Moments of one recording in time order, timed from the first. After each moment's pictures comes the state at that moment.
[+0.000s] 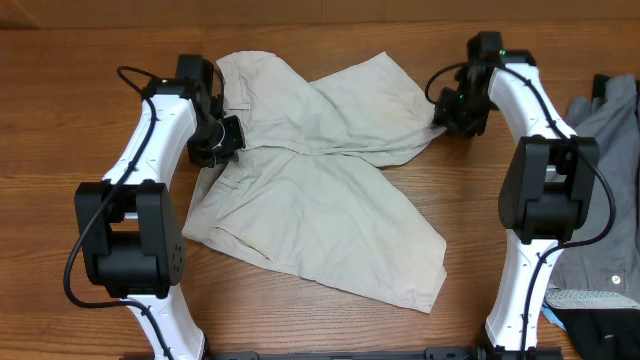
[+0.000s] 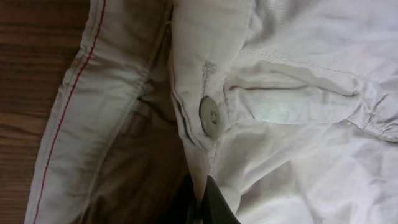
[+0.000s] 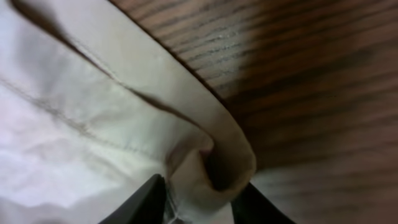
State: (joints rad) left arm -0.04 2.02 1.57 -1.03 0.20 -0.30; right arm -0.02 2.33 1.90 -1.04 -0.22 0.31
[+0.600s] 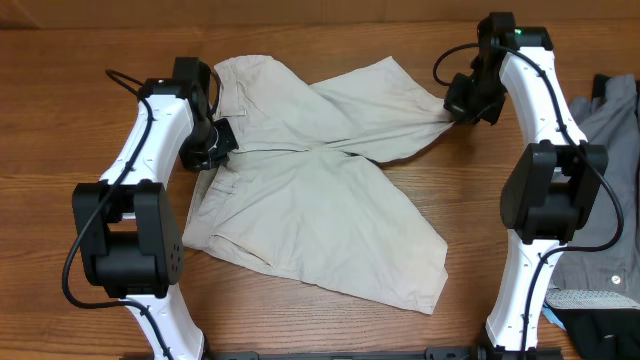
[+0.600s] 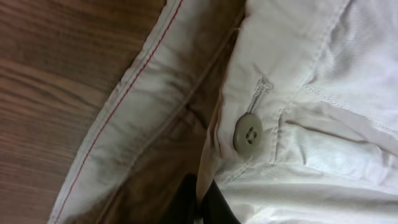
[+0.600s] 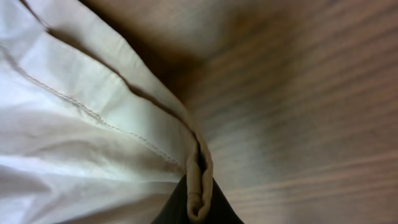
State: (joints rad) left arm -0.02 2.02 1.57 -1.08 0.08 -0.44; right arm -0.03 2.33 2.12 -1.32 -0.14 0.41
